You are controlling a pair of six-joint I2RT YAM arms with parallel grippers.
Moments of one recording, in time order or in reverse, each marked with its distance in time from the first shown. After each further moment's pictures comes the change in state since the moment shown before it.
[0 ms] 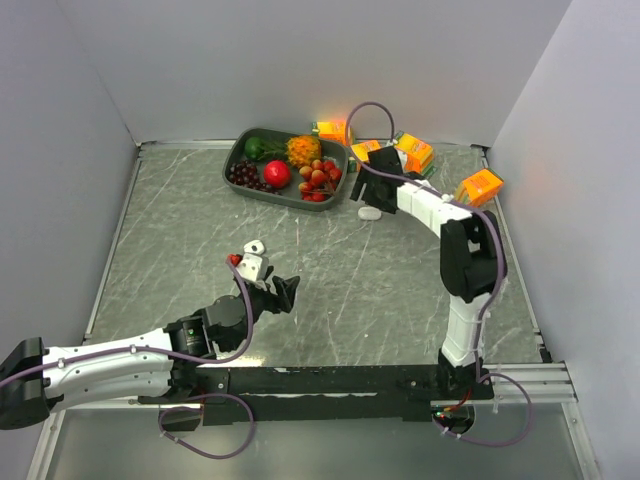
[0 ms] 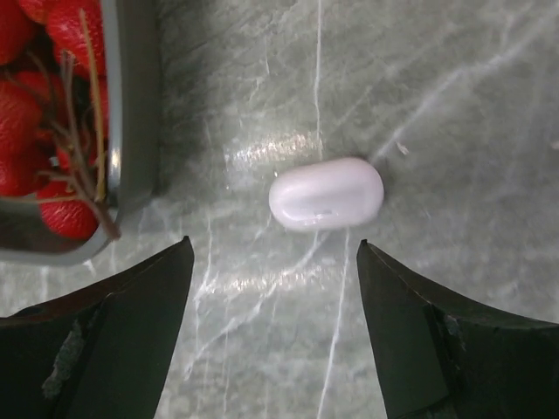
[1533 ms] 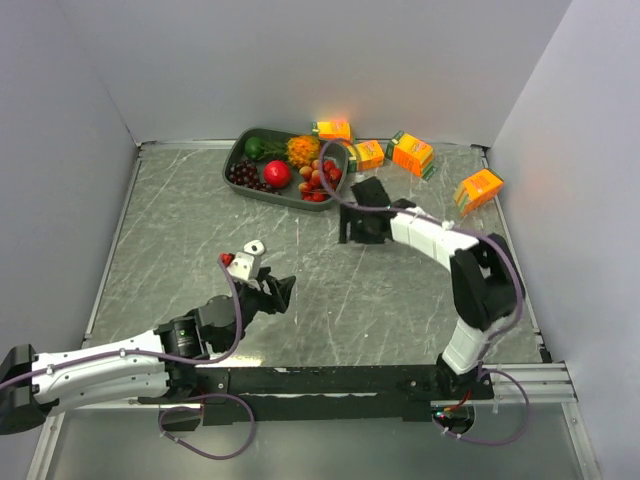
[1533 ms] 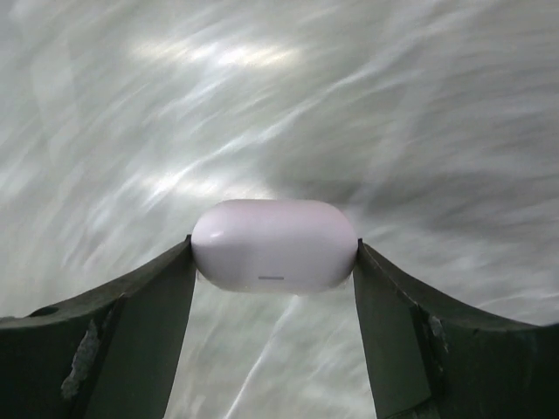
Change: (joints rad) left arm 0.003 -0.067 0.018 -0.096 0.010 -0.042; right arm 0.150 -0.171 -0.254 -0.047 -0.105 -0.153
